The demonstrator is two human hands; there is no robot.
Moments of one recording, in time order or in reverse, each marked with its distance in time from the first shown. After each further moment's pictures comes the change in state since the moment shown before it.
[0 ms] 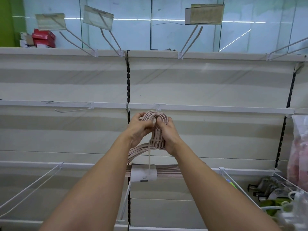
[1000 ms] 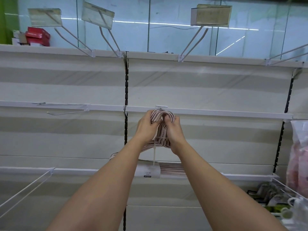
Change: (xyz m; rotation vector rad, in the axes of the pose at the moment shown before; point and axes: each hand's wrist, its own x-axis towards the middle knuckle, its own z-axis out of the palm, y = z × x) left_hand 0.032 -0.015 0.013 0.714 0.060 0.368; right_hand 0.032 0.000 -0.008 -0.146 0.163 -0.146
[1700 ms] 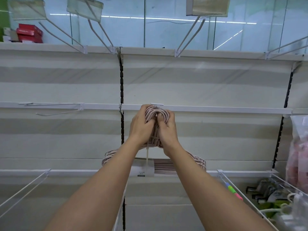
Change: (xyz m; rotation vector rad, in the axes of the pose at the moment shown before) left_hand -0.002 0.003 -0.001 -0.025 0.089 0.091; right_hand -0.006 0.002 0.008 0.058 0.000 -0.201
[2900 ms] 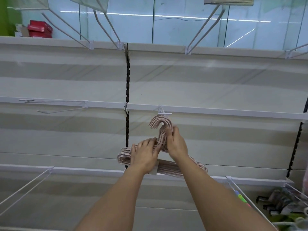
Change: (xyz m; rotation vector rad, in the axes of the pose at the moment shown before) left_hand -0.030 -0.102 0.031 0.737 -0.298 -0.156; right_hand 0.022 0.067 -0.027 -0.742 -0.074 0.138
